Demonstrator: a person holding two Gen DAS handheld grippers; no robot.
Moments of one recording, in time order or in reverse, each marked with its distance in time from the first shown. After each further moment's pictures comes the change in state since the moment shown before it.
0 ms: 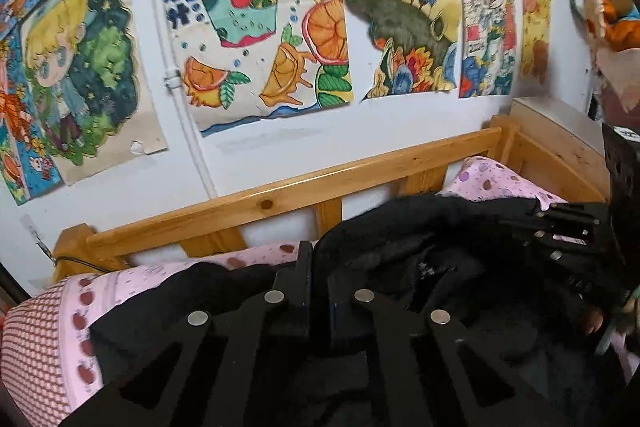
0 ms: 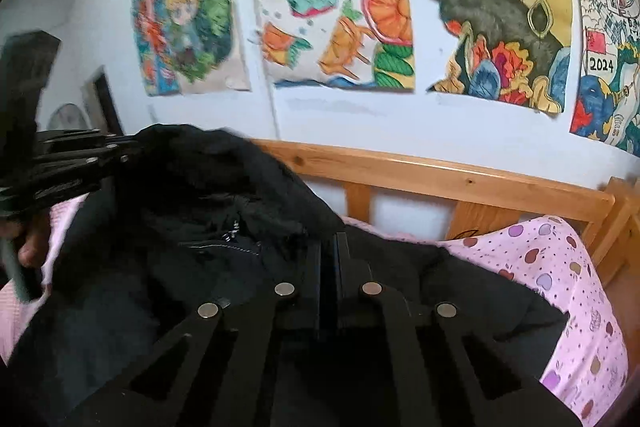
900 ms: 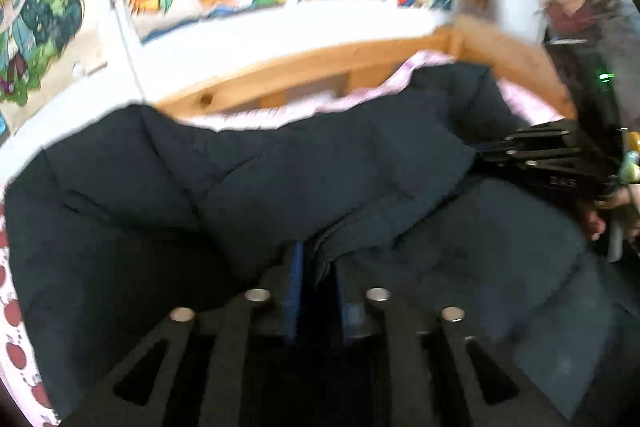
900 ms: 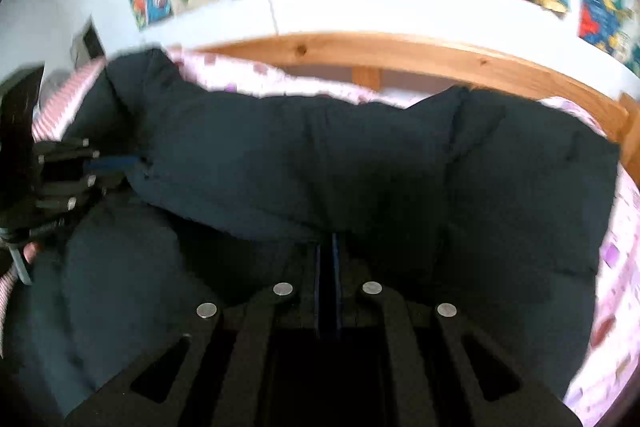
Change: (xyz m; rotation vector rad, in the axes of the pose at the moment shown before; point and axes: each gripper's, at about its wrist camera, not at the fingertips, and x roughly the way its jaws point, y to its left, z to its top) left arm 0.015 -0.016 -0.104 0.105 0.142 -0.195; right arm 0.011 0.003 -0.068 0.096 0.194 -0.024
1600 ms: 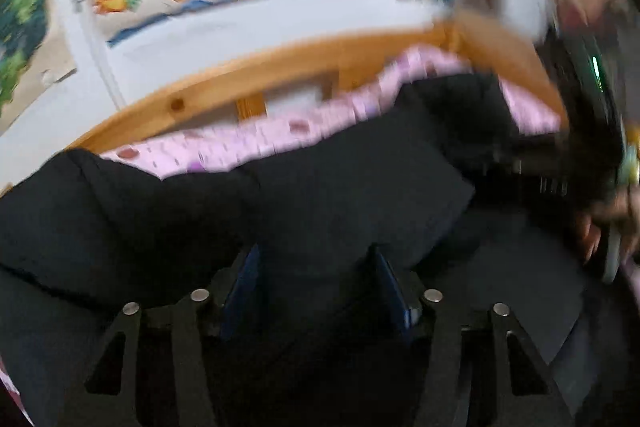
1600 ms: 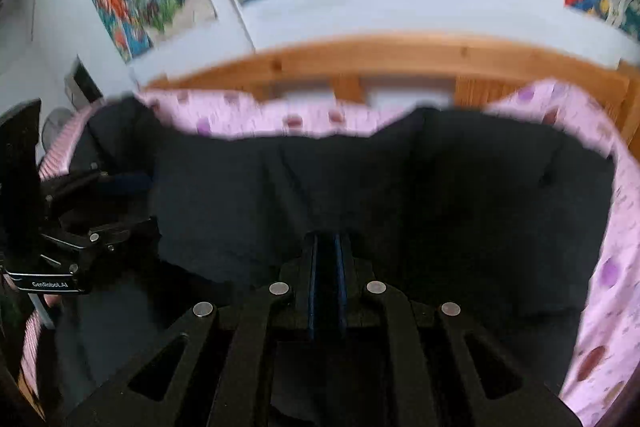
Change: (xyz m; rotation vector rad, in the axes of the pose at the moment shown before) left arm 0.046 -0.021 0.028 0.031 0.122 0.004; right arm 0.053 -0.021 0.009 0.093 0.091 0.048
